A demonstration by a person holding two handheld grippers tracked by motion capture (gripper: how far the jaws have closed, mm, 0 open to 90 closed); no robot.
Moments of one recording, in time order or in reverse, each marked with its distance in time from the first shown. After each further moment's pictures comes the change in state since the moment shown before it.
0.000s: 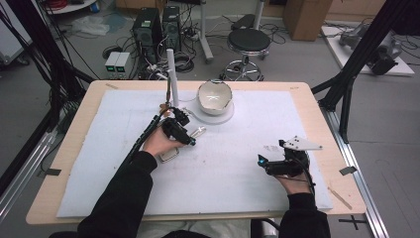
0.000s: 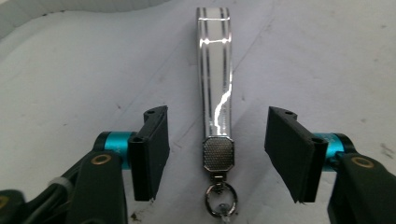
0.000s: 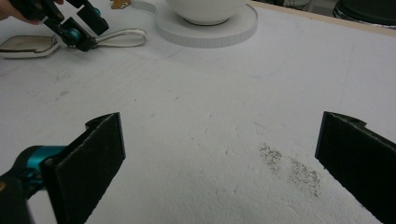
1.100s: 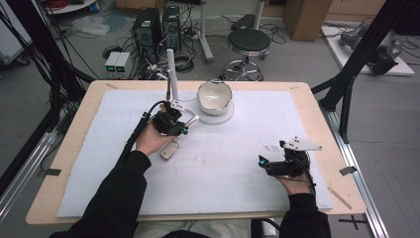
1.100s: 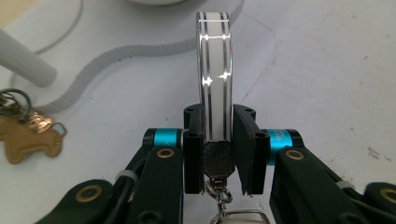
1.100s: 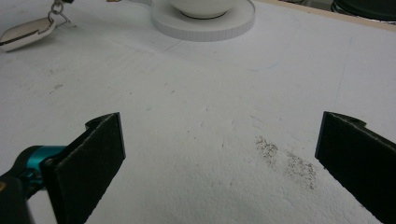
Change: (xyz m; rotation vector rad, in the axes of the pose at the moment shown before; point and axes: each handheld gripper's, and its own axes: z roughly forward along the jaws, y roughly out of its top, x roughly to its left) left arm -0.002 -0.002 -0.051 -0.171 0.097 0.044; right arm -0.001 -0.002 0.000 0.020 -0.009 -0.003
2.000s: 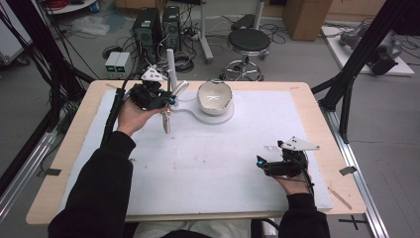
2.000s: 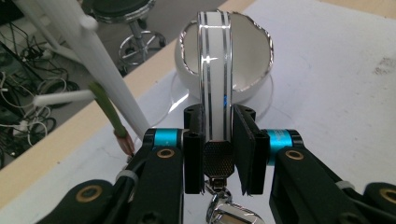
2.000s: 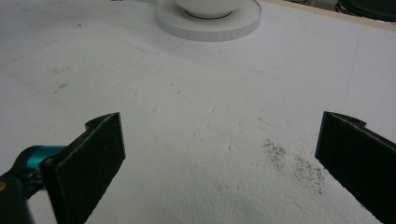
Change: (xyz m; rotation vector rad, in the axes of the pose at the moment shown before) left arm 0.038 0.038 -0.082 -0.236 0.088 0.002; right arm 0.004 0.001 0.003 0.002 0.007 -0.011
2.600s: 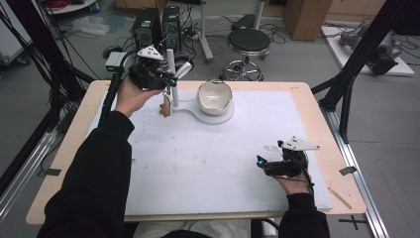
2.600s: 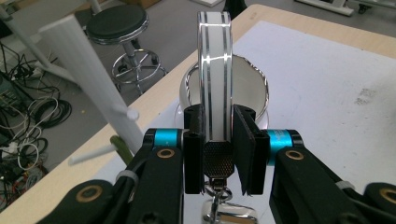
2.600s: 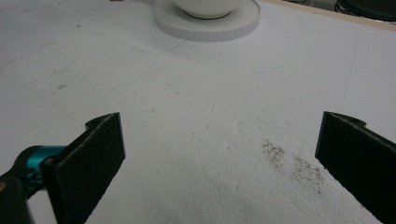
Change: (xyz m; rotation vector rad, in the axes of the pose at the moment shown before) left arm 0.022 0.048 -0.005 -0.029 -0.067 0.030; right arm 0.000 0.000 0.000 0.000 0.001 0.009
